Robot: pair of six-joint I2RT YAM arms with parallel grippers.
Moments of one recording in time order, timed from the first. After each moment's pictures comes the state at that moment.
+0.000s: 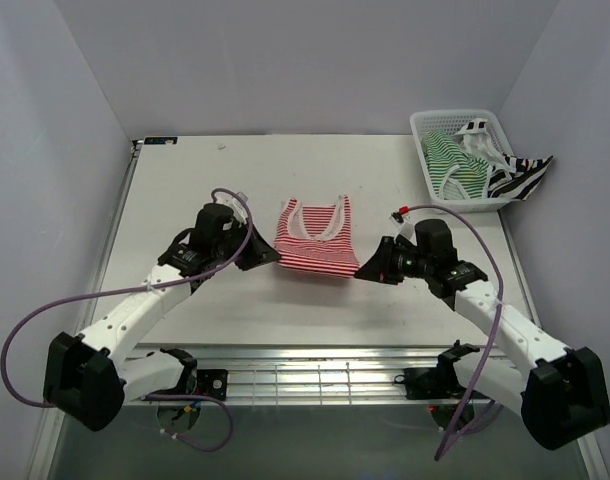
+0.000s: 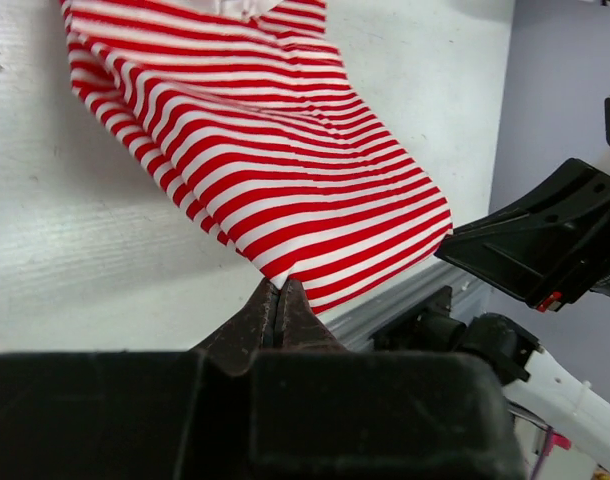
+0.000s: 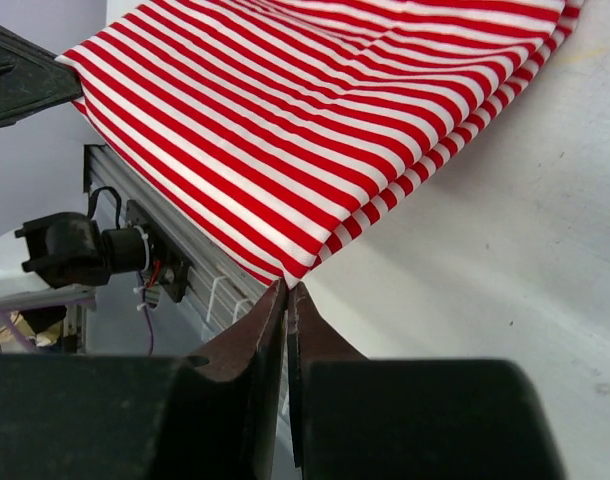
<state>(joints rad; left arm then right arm) -0.47 1.16 0.81 -0.31 0.31 -0.80 0.41 1.05 0.59 -0.18 -0.59 0.60</state>
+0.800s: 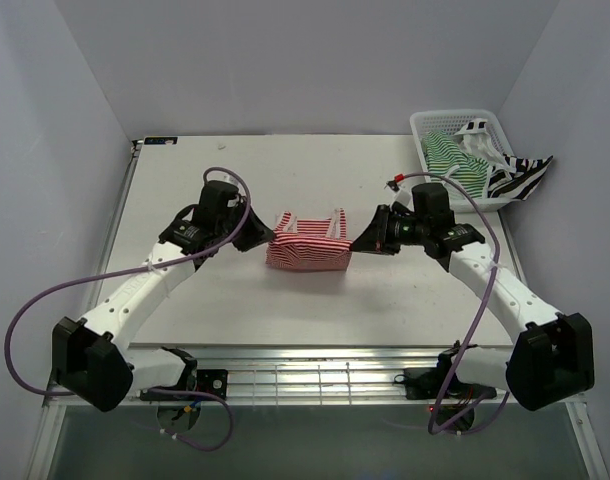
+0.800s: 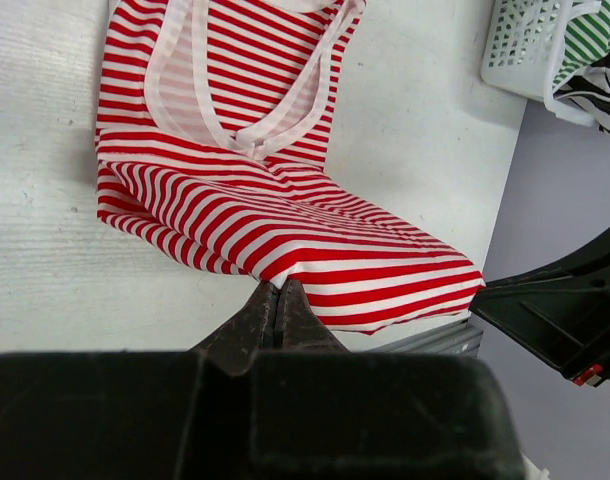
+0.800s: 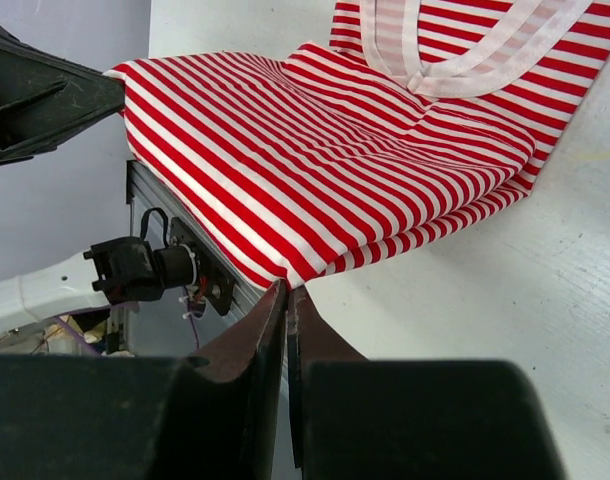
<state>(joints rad) -0.47 1.24 1.04 -0.50 0.14 -0.90 0.37 1.22 0.90 -0.34 -0.67 0.59</state>
